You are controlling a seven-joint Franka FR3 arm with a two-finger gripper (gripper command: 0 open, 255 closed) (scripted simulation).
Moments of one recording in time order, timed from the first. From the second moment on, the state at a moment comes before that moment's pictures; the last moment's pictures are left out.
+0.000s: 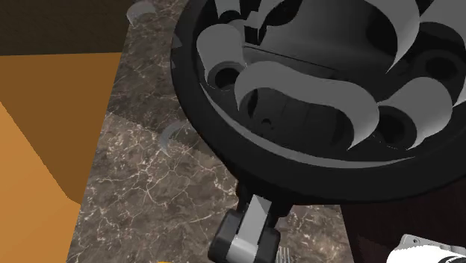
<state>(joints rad) -0.16 -0.42 -0.09 -2.27 -0.16 1.76 0.15</state>
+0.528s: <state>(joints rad) -0.26 -0.21 -0.16 -2.16 -0.17 1.90 0.32</state>
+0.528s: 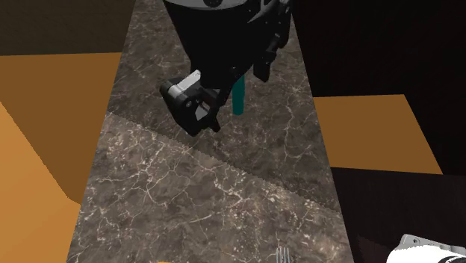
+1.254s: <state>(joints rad) -0.38 0.02 -0.28 -1.99 -0.13 2.02 0.50</state>
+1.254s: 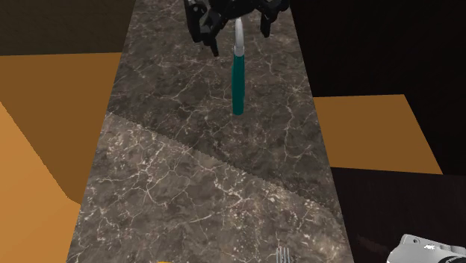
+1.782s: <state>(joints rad) -0.40 0.06 -0.30 -2.04 -0.12 2.12 0.52</state>
